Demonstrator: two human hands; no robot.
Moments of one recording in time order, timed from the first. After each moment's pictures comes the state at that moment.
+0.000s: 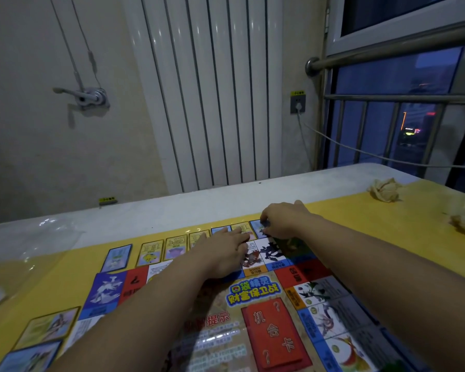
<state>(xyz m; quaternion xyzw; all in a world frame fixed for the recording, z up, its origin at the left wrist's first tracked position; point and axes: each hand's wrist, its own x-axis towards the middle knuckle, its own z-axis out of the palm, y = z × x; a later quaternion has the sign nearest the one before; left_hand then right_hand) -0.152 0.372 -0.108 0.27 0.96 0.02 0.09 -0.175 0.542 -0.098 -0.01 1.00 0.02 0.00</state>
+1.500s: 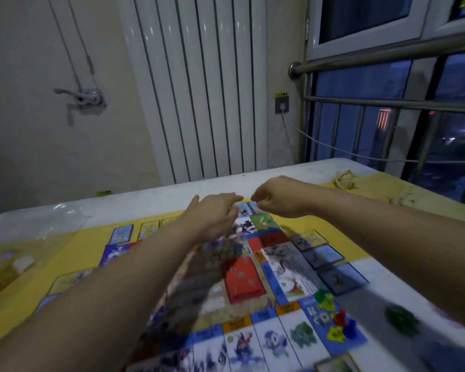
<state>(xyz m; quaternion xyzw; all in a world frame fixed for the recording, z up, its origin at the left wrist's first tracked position) -0.076 0.381 -0.041 0.28 0.96 0.08 -0.02 -0.039 0.545 -0.007 -0.11 0.99 -0.05 -0.02</state>
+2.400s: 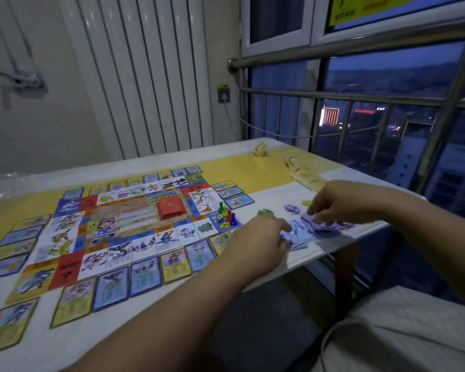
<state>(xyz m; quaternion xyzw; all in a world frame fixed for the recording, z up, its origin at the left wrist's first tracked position) 0.202 0.493 -0.098 0.43 0.88 0.20 -0.03 0.250 0.668 -0.032 0.09 0.99 -0.09 0.07</state>
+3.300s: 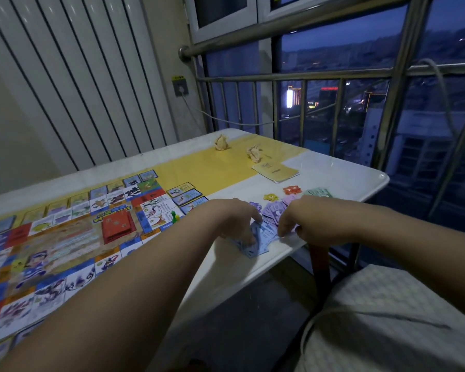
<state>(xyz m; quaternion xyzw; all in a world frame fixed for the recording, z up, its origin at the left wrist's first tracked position) 0.155 0.572 -0.063 0.44 0.88 -0.08 0.16 0.270 0.687 -0.058 0.04 1.00 -0.02 0.09</state>
